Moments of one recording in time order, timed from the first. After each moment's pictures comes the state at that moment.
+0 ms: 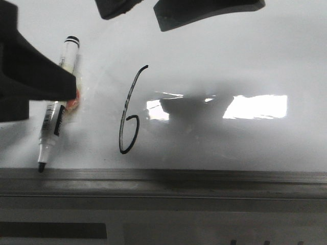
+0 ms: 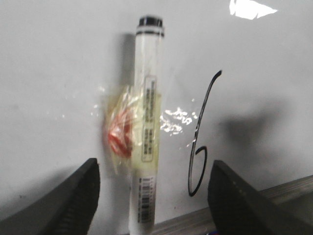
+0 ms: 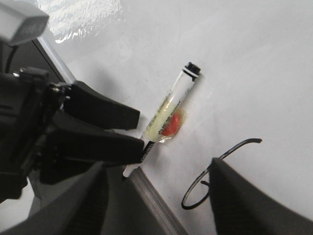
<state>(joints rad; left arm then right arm) -1.10 0.95 -0.40 -1.48 -0.39 0.75 0.85 1.12 -0.81 0.51 0.26 -0.38</state>
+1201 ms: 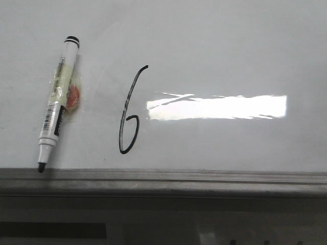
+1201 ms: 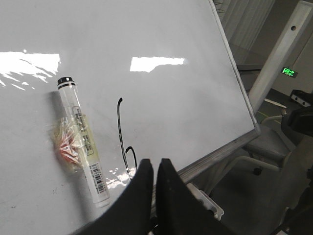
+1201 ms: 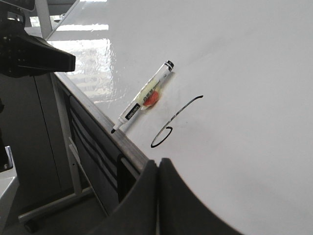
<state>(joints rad) -1.10 0.35 -0.16 -1.18 -0.19 0.84 0.85 0.17 -0.19 0.33 0.16 -0.38</state>
